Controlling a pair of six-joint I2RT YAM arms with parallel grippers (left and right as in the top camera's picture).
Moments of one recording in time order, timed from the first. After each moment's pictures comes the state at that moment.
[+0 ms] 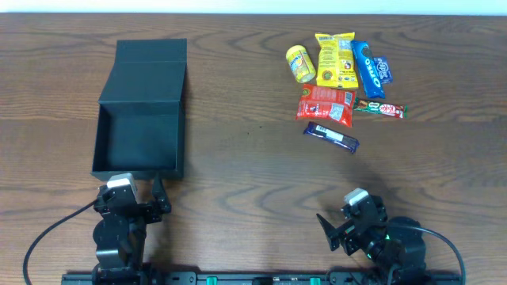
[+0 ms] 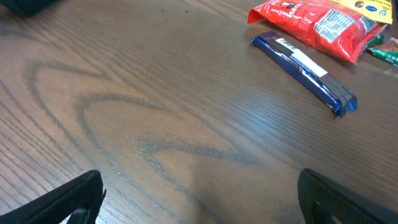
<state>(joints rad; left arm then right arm) 0.05 0.01 0.14 -0.50 -0.03 -0.15 0.21 0.02 0.17 -0.76 -0.29 -0.17</state>
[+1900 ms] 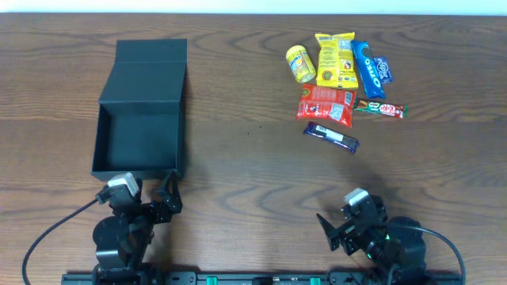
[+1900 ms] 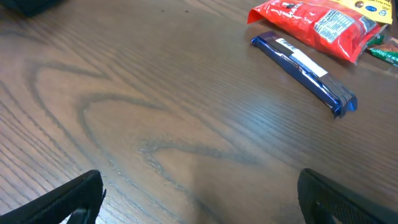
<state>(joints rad) 0.05 0.01 0.14 -0.48 0.21 -0.49 0.21 0.02 0.17 -0.75 -0.29 -0.17</state>
